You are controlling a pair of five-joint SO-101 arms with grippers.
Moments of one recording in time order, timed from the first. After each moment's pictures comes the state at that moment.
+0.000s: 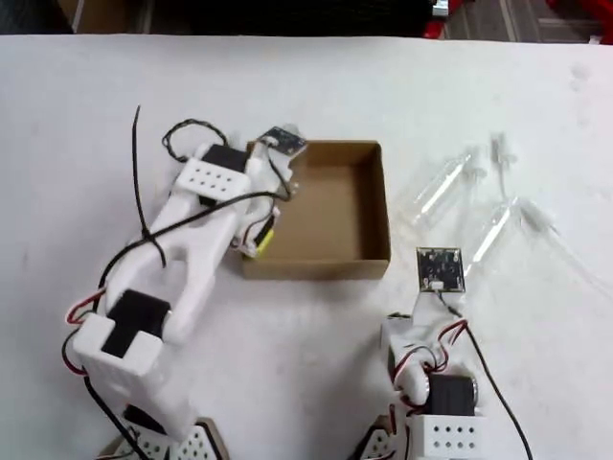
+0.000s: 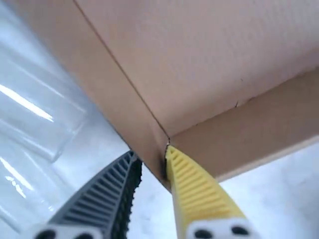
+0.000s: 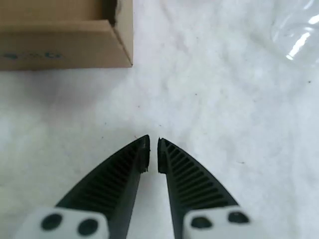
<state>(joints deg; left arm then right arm) 12.1 13.4 6.9 81.2 -8.7 -1.7 -103.0 96.4 71.7 2.3</state>
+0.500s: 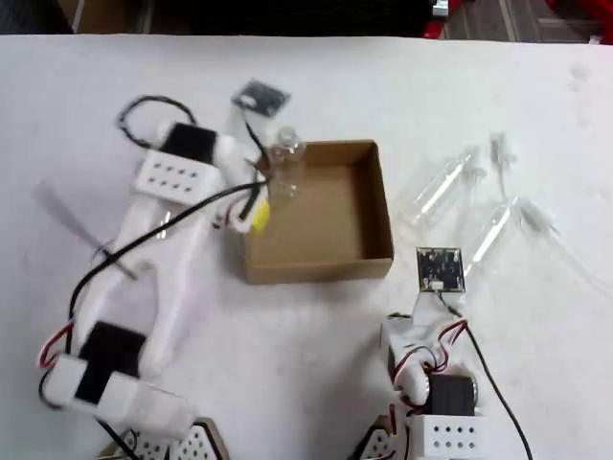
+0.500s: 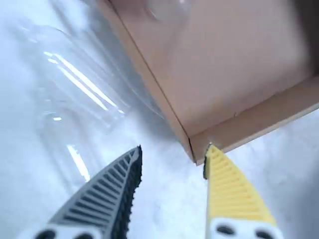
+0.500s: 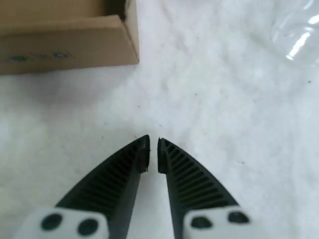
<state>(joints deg) 8.7 -1.4 -3.5 91.0 -7.1 -1.7 -103.0 96.4 71.7 2.3</state>
